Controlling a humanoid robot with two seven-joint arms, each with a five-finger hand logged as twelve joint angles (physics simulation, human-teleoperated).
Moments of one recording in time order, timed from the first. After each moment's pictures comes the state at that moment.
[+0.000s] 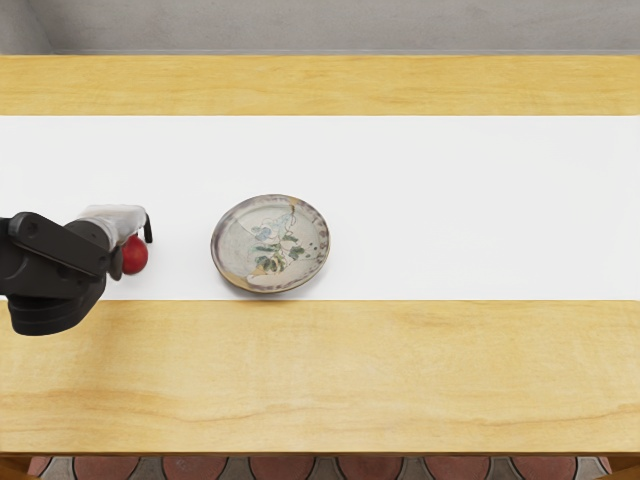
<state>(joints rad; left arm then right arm) -1.74 0.27 1.15 -1.56 0.39 0.61 0.35 -0.02 0.00 0.02 0.18 -0.08 -0.05 -0.04</state>
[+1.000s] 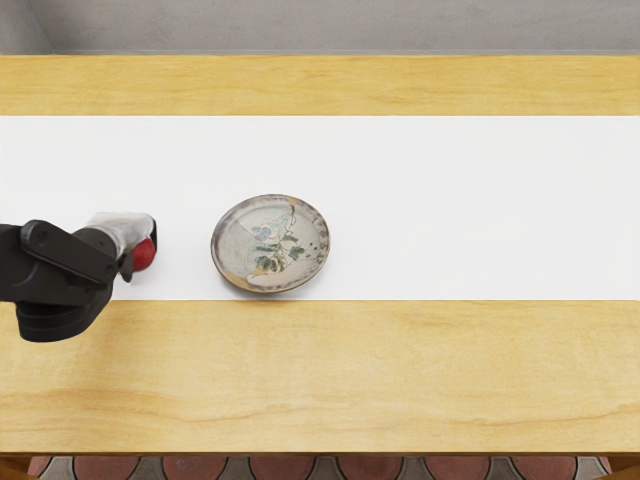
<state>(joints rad) -1.72 0.25 1.14 -1.56 0.39 0.61 0.35 -0.02 0.00 0.02 0.18 -0.08 -0.05 -0.04</state>
